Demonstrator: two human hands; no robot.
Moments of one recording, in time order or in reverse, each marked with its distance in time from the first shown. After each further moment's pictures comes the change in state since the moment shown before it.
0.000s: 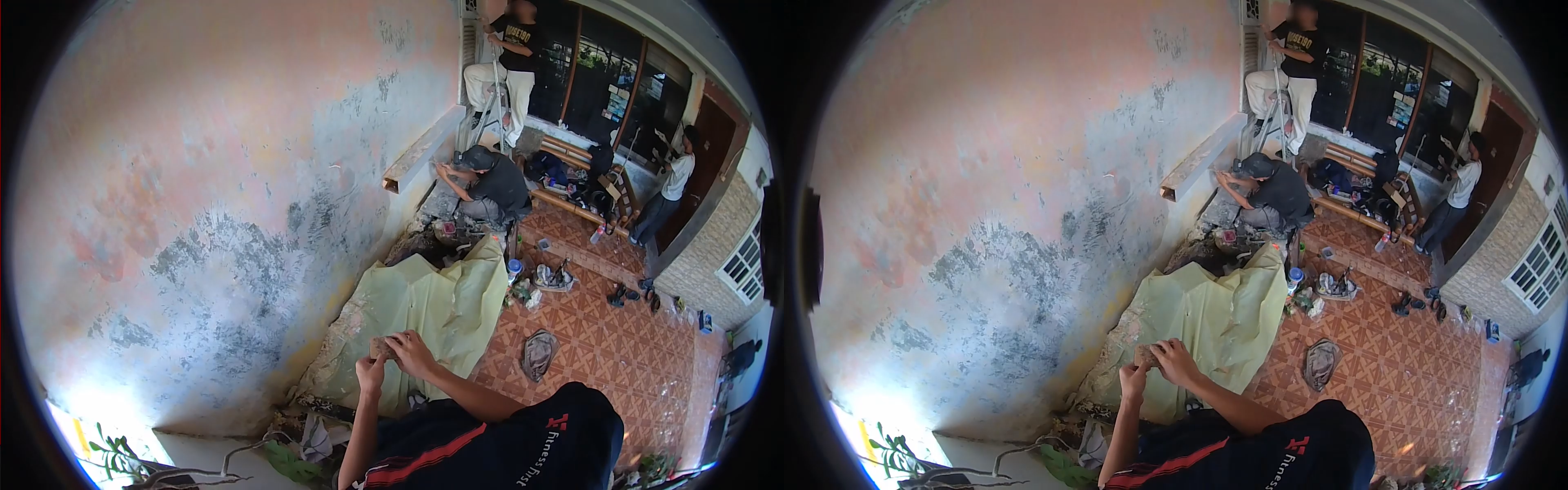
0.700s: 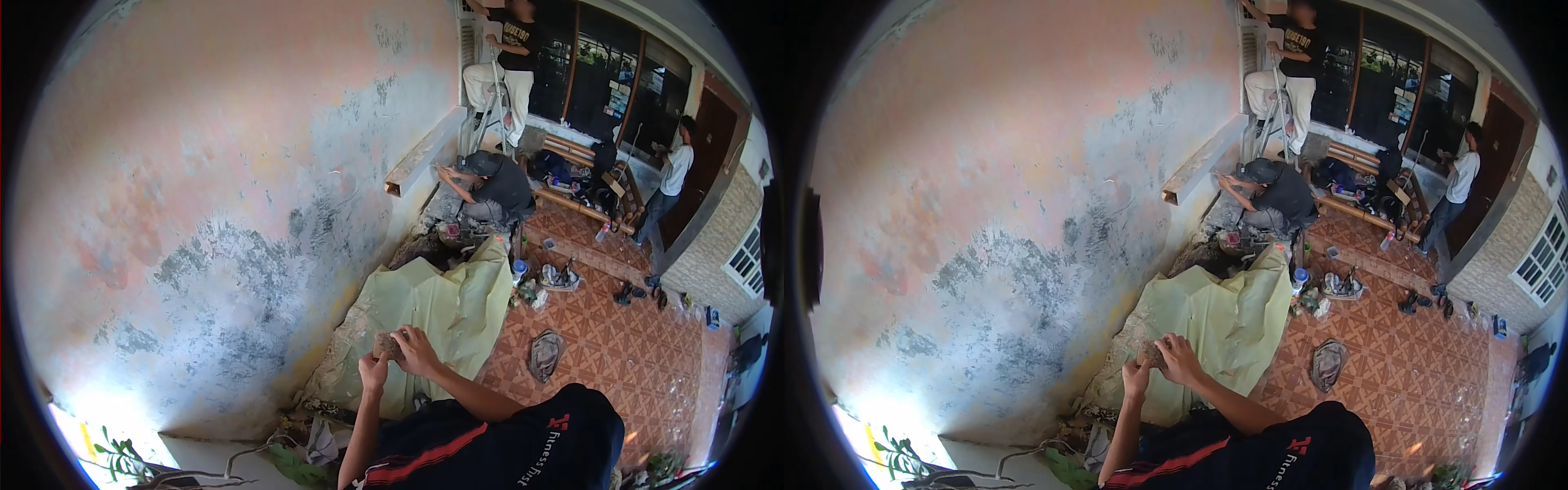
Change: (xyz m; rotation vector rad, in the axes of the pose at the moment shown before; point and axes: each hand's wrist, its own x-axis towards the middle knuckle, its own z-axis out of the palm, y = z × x) left_hand 0.016 0.002 0.012 0.071 0.036 0.111; right_hand 0.009 0.004 -0.020 0.096 0.121 0.055
